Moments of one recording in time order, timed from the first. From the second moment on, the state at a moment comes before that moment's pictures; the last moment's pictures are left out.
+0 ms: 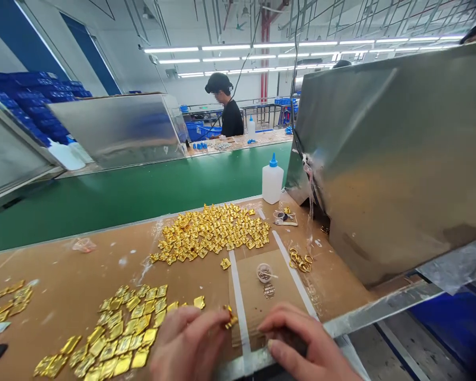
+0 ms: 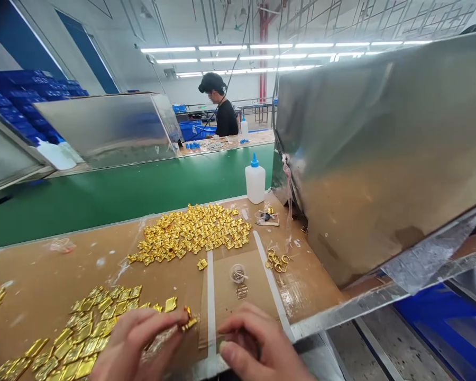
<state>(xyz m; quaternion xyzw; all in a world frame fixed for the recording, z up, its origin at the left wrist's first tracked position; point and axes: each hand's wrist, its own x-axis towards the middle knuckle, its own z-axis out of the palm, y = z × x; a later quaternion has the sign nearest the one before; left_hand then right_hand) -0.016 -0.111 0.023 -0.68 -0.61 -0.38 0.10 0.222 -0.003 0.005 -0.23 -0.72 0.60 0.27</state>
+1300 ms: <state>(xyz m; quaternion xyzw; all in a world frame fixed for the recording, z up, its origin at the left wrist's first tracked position) 0.010 -0.060 0.013 -0.41 -0.66 -0.47 -0.41 0.187 0.097 0.011 -0.32 -0.86 0.35 0.21</state>
